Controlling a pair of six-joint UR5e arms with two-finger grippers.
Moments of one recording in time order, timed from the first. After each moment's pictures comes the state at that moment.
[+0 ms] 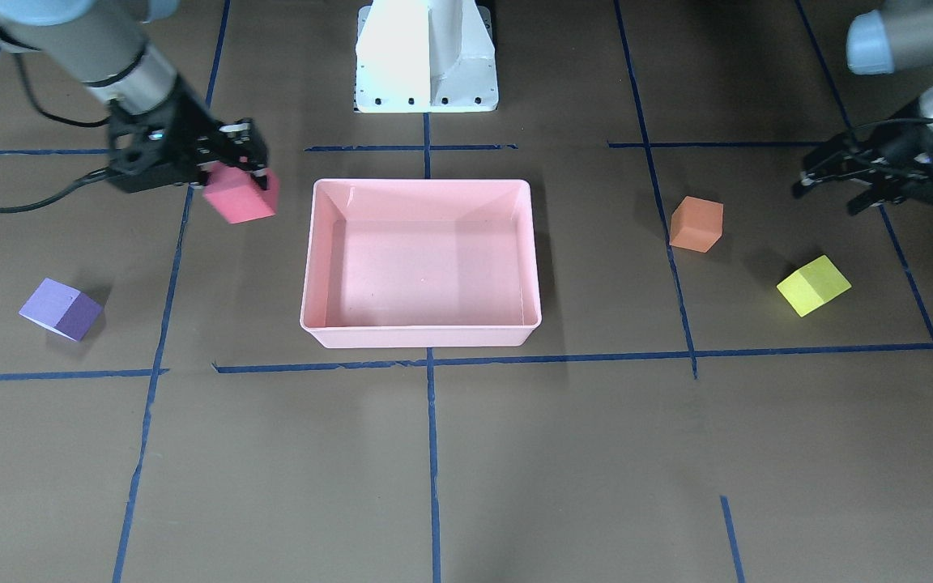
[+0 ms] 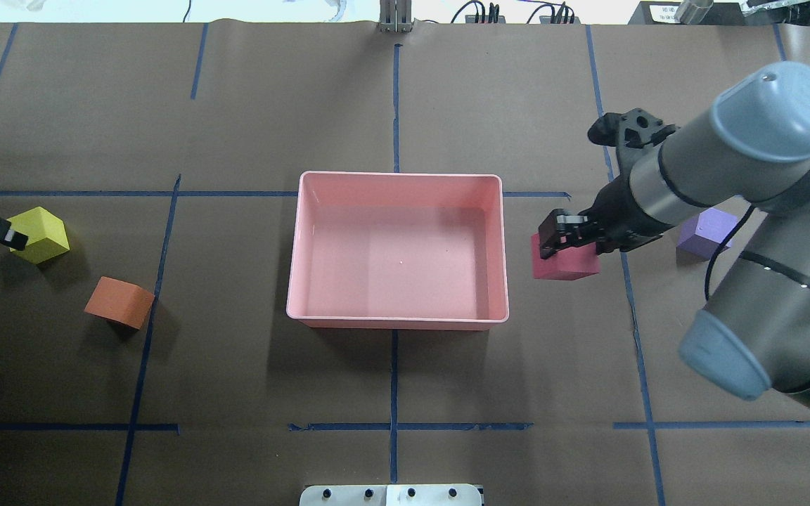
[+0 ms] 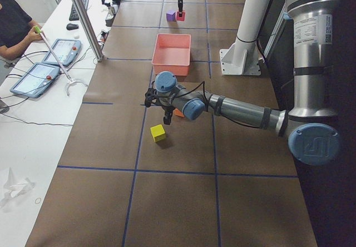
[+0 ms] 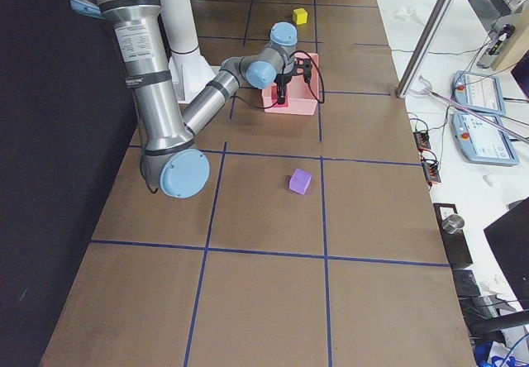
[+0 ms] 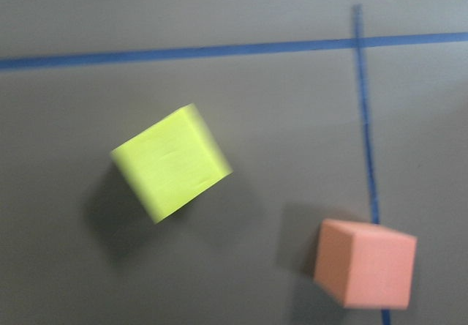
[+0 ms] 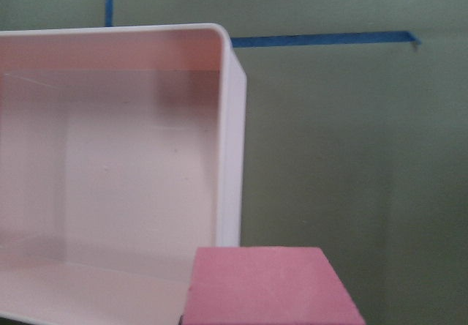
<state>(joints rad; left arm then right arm) -1.07 -1.53 -1.87 -1.98 -2.39 -0.57 0.70 -1.20 2.02 -1.49 2.12 1.16</state>
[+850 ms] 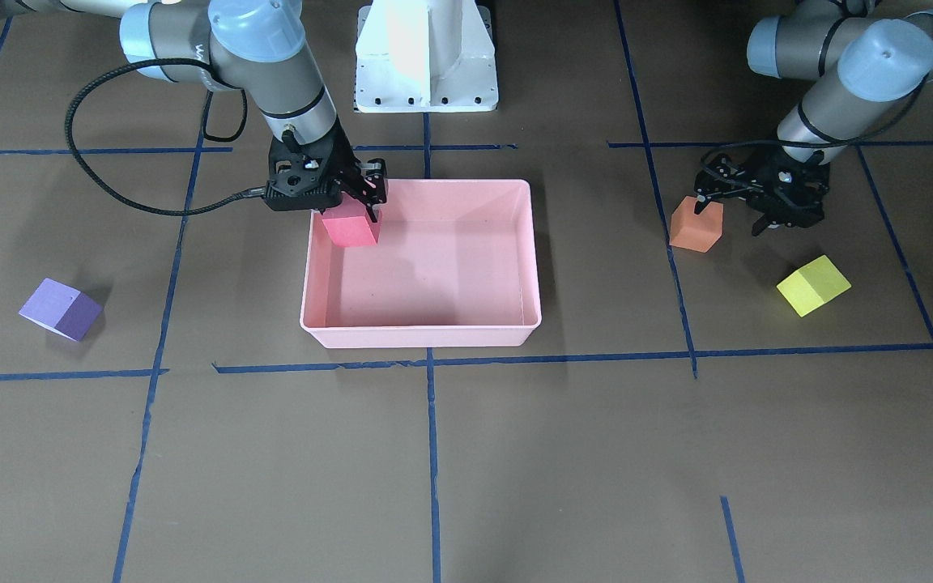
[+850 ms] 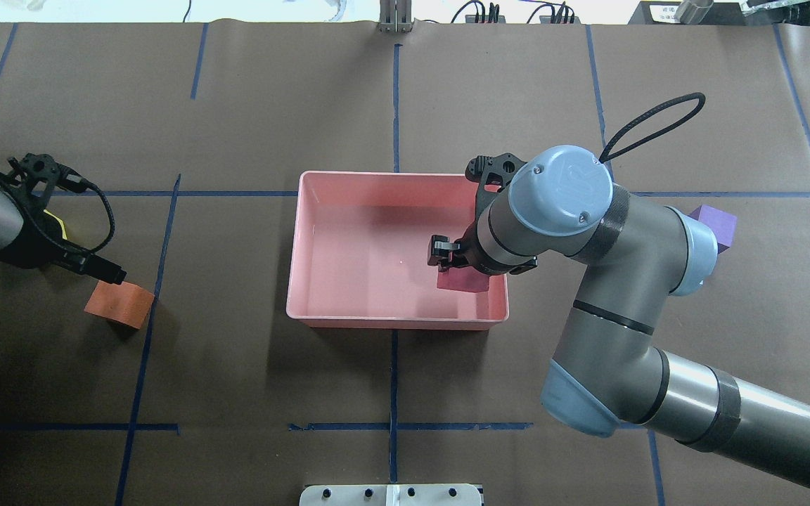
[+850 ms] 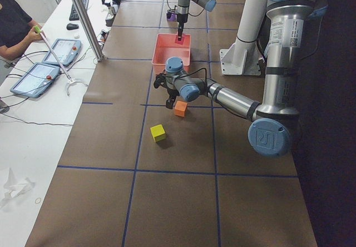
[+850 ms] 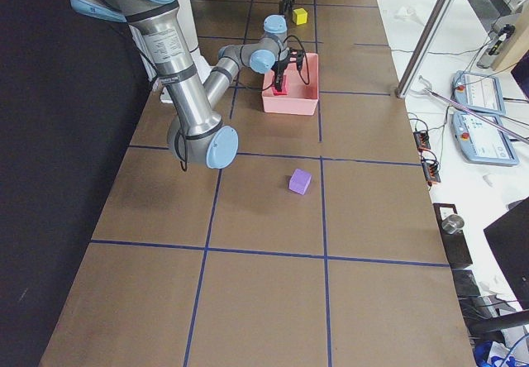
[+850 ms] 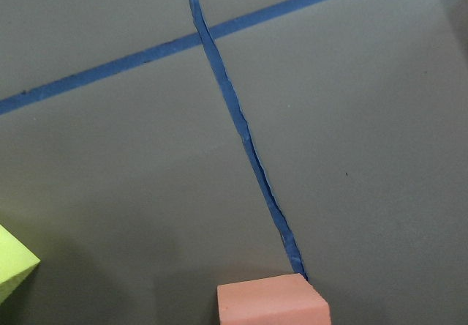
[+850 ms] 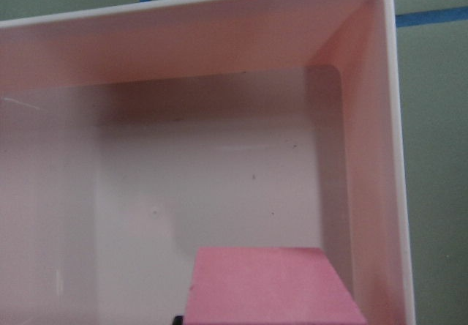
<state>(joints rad) -0.80 -1.59 -1.88 -1.99 -2.12 -0.65 0.53 -1.02 1.83 -1.48 1.87 1.31</state>
